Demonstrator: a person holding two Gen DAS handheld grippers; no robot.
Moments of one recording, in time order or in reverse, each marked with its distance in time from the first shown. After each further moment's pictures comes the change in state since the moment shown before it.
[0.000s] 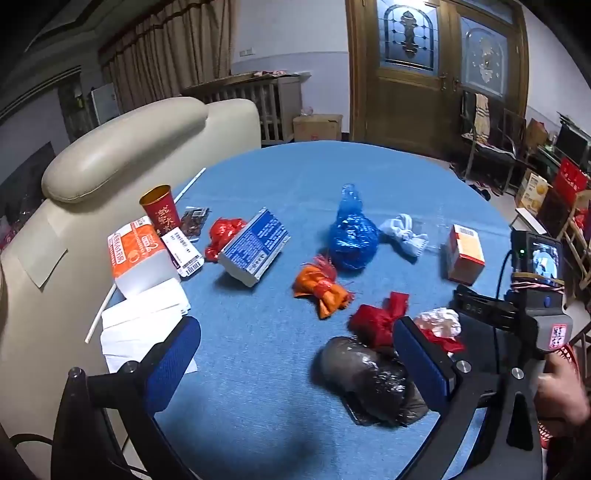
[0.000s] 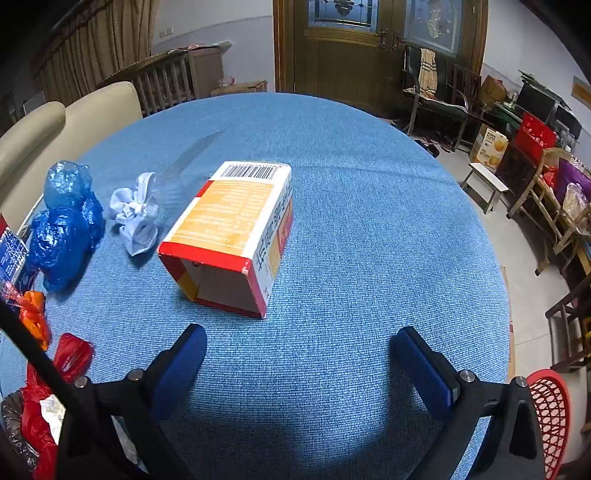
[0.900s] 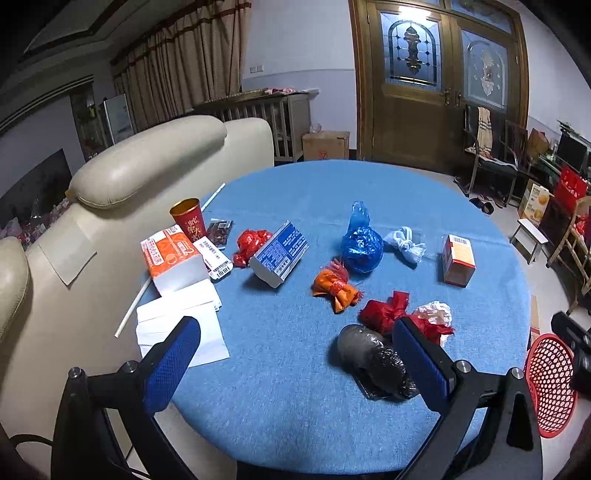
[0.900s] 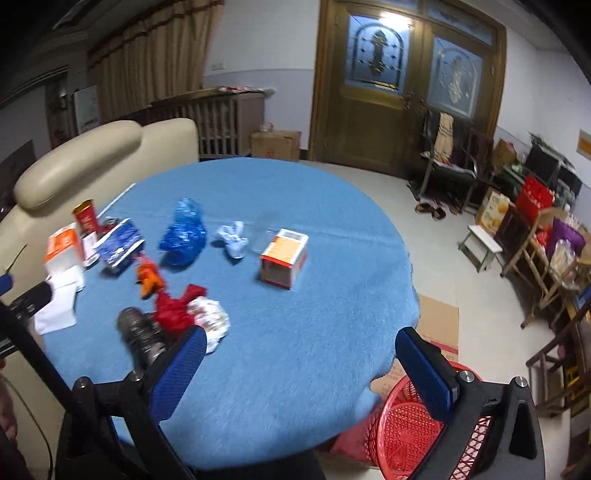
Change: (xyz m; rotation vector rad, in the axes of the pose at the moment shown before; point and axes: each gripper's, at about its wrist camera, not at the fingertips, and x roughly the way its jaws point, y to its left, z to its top) left arm -0.054 0.015 -0.016 -0.015 -0.067 0.053; right arm -0.234 0.004 -0.060 -0.184 -0.212 0.039
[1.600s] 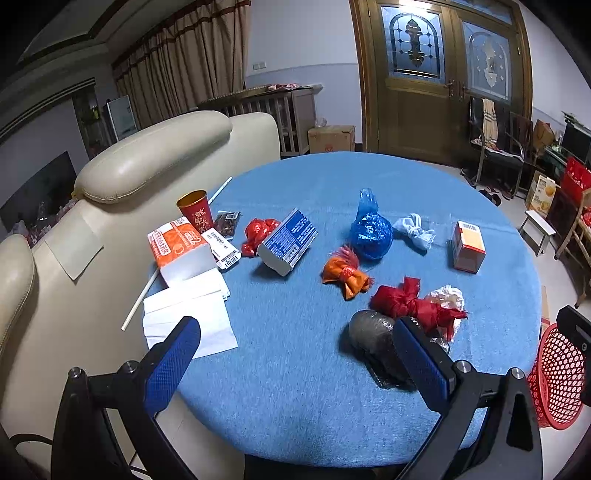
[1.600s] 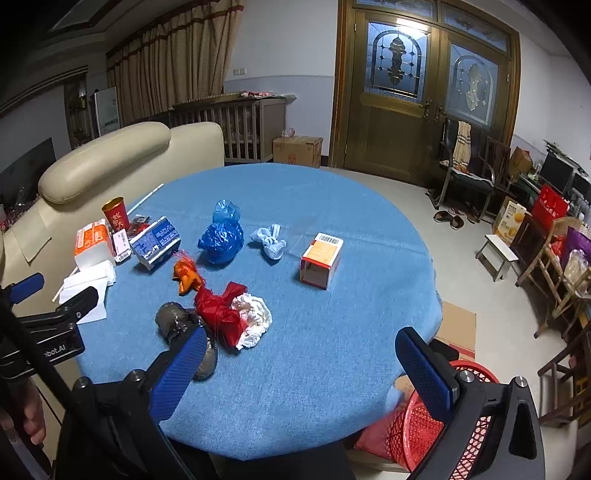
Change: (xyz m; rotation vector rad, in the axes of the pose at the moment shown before) left arm 0.009 0.003 -0.015 0.013 0.020 0.037; right arm -0.006 0.021 -0.006 0.001 0.002 0.074
